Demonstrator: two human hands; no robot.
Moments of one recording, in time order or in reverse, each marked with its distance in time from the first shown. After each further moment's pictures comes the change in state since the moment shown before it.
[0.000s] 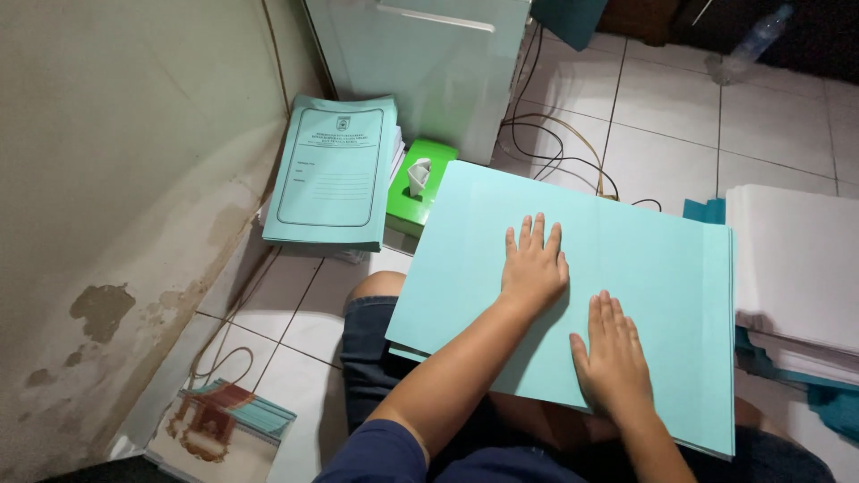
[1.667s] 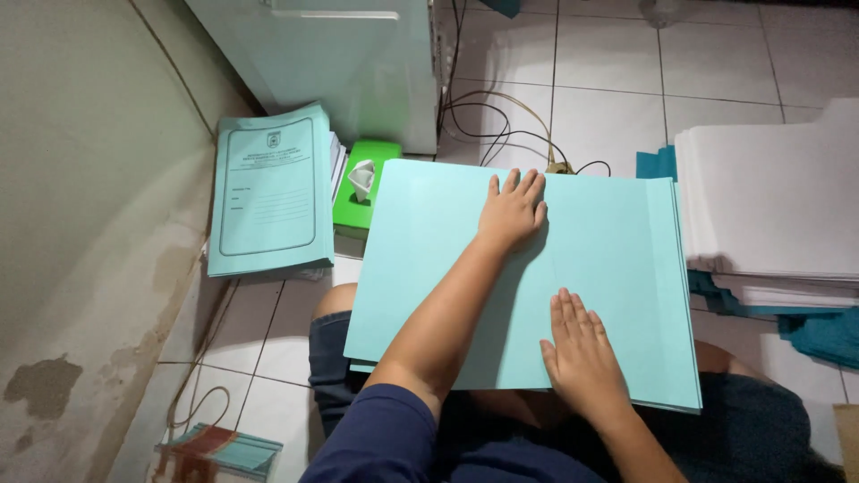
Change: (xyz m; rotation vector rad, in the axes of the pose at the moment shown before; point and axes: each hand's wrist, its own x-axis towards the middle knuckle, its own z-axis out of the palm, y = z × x) left_hand 0.092 0.016 0.034 0.093 -0.121 0.328; right_hand -0.039 0.018 0.018 -0.232 0.222 -0.129
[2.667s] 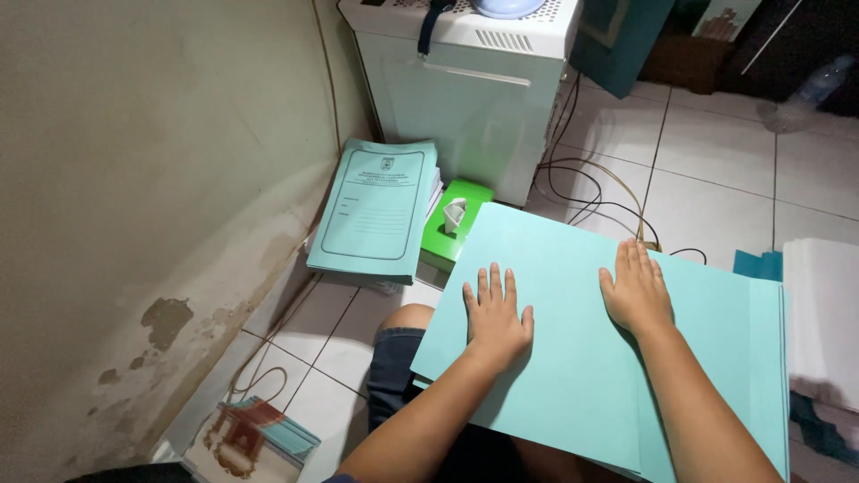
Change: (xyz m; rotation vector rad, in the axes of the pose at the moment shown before) left_hand -0.176 -0.028 -0.133 -0.141 -0.240 -0.546; right_hand 0.235 0.049 0.067 0.152 -0.334 0.153
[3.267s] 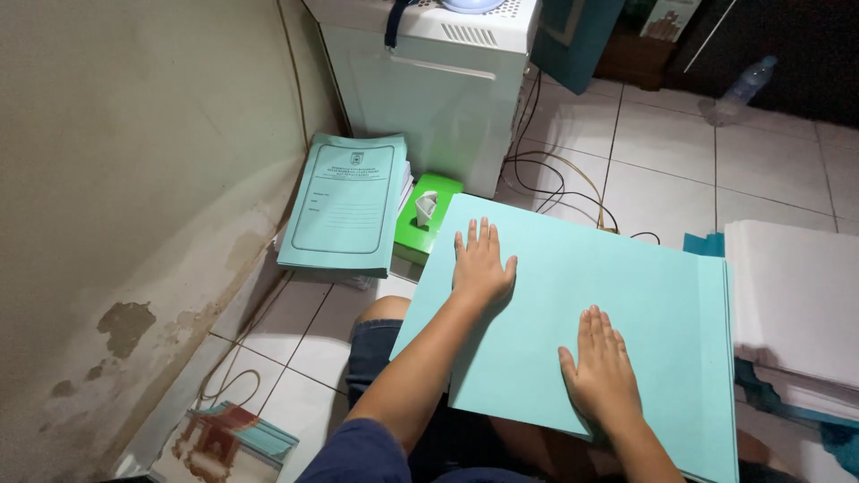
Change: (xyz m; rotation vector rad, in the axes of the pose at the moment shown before) left_hand 0.097 -0.010 0.036 0.136 0.248 0.089; right_hand -0.181 -0.028 0.021 0.027 0.129 -0.078
